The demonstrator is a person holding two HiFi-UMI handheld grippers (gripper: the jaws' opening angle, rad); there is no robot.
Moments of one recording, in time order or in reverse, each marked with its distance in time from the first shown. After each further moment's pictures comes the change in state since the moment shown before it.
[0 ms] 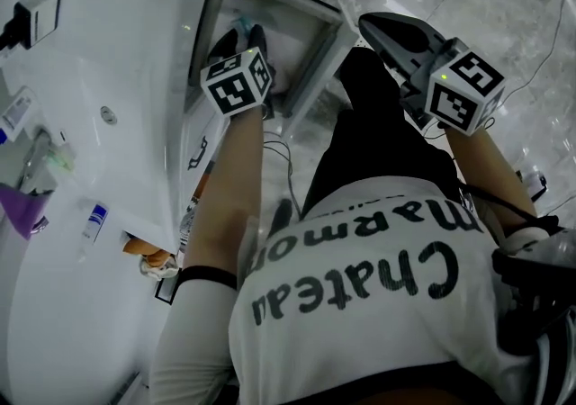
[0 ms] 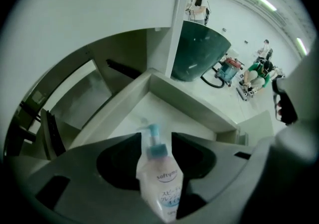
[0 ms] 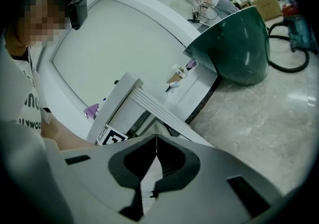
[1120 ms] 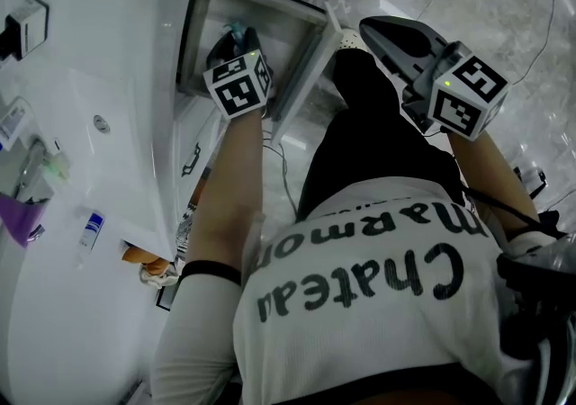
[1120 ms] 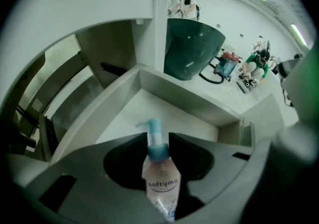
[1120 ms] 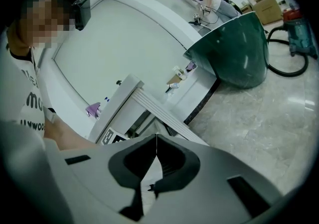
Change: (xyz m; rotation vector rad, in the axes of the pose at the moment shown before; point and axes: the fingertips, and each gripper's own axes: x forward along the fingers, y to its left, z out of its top) left arm 0.017 -0.009 -0.011 0.083 -0.028 0.054; right arm -0.022 -0.007 -0.007 -0.020 -0.005 -0.007
